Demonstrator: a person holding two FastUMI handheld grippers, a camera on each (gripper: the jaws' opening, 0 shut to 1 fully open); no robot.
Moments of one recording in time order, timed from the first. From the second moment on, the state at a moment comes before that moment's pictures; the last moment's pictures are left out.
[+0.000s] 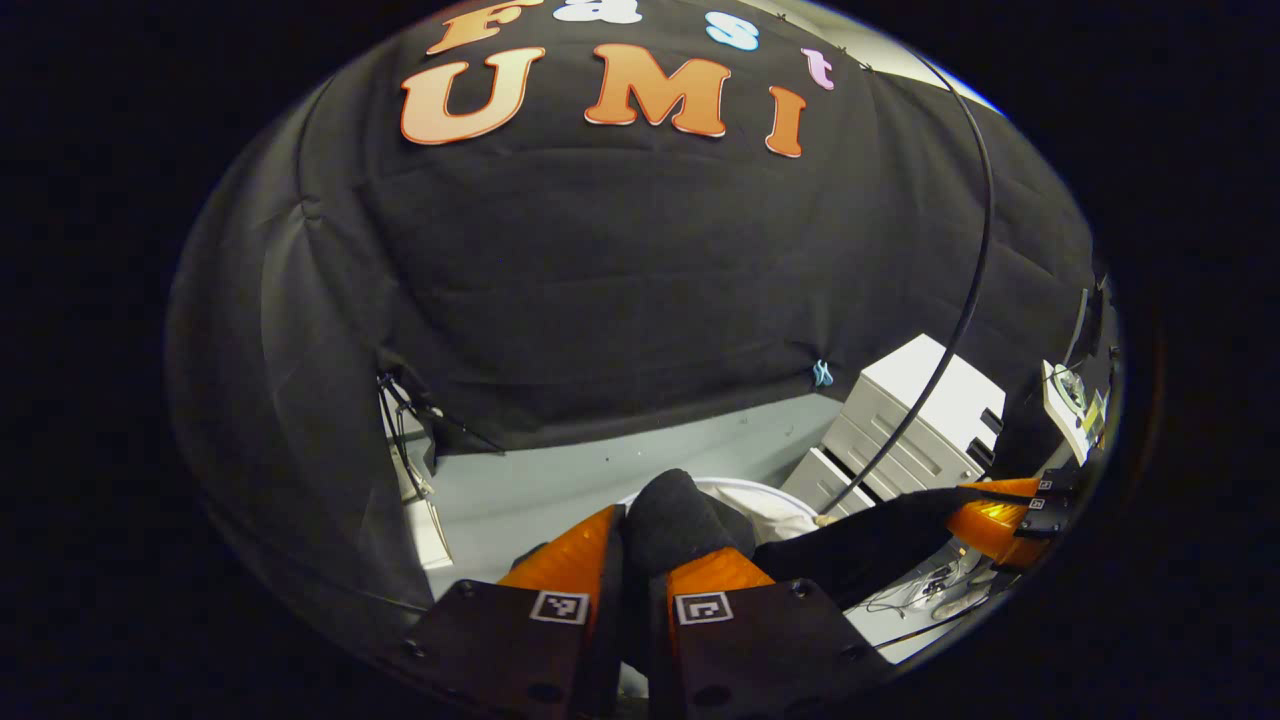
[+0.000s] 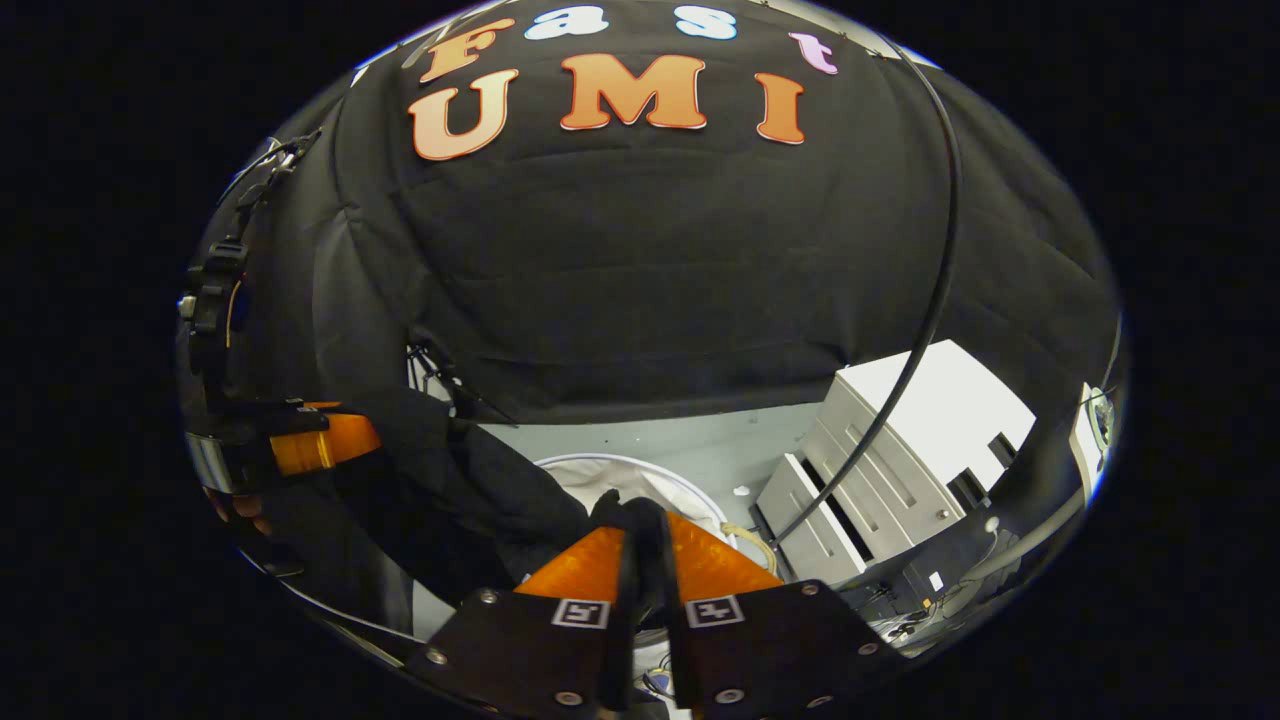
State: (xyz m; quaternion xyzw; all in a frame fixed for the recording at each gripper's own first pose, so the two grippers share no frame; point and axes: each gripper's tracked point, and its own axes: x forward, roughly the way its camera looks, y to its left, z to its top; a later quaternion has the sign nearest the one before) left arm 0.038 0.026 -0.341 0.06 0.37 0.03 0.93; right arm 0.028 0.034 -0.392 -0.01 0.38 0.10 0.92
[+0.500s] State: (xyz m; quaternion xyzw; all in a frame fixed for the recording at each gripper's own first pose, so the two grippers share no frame) left arm 0.030 0.026 -0.351 0.06 0.38 0.02 0.92; right arm 0.038 0.039 -0.376 0.00 0.36 0.10 0.93
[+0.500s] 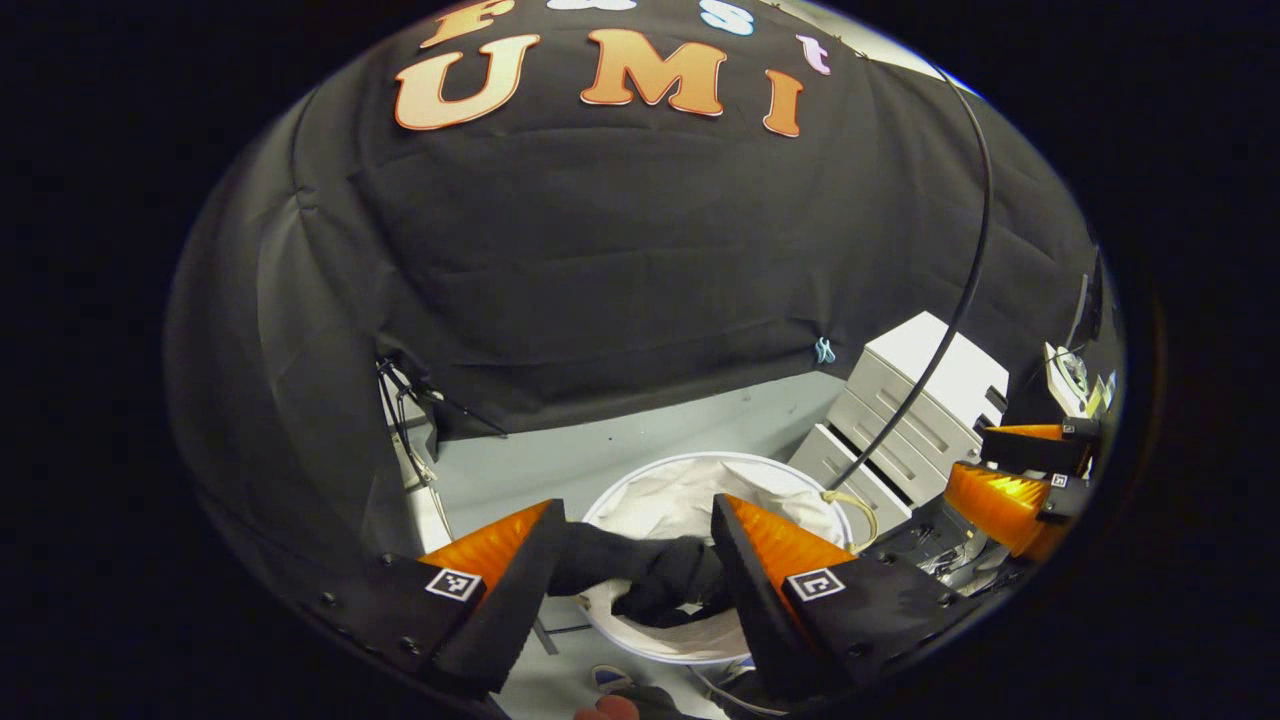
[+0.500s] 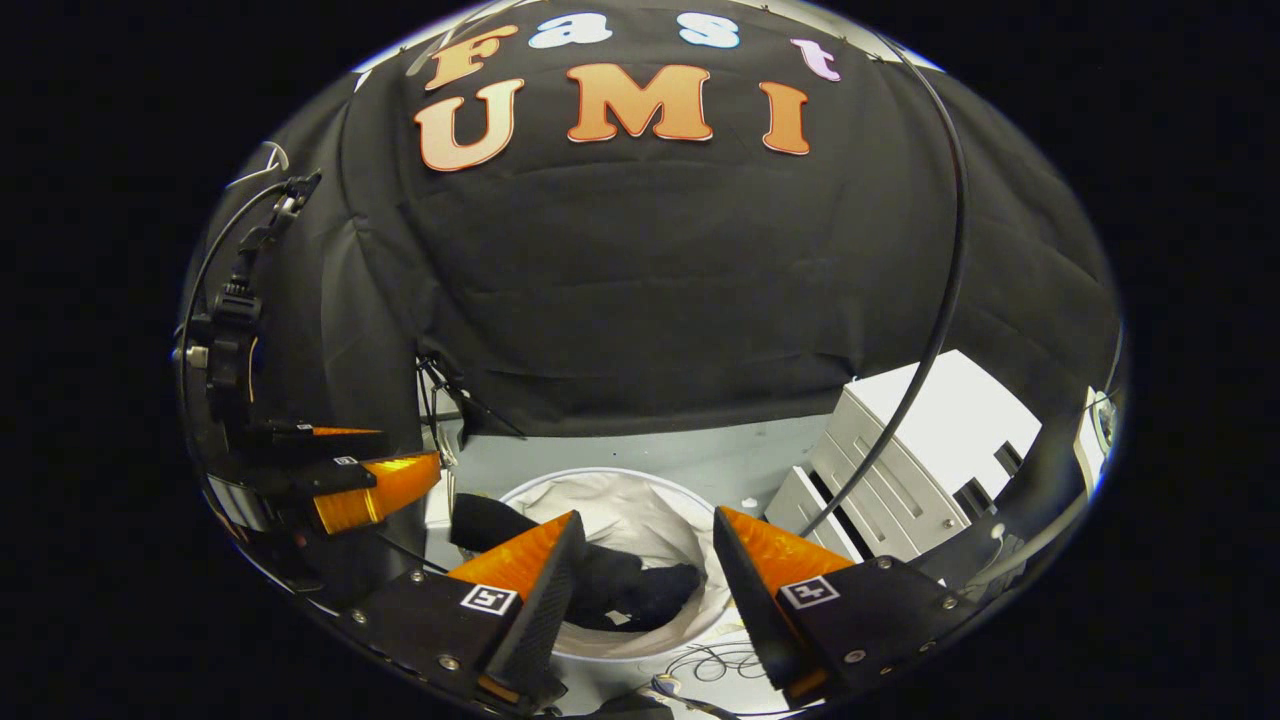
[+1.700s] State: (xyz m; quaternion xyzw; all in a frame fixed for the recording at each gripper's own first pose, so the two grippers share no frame) left arm 0.082 -0.030 -0.137 0.05 0.15 -0.03 0.99; right arm 0.105 0.035 -0.138 0.03 0.12 0.07 0.99
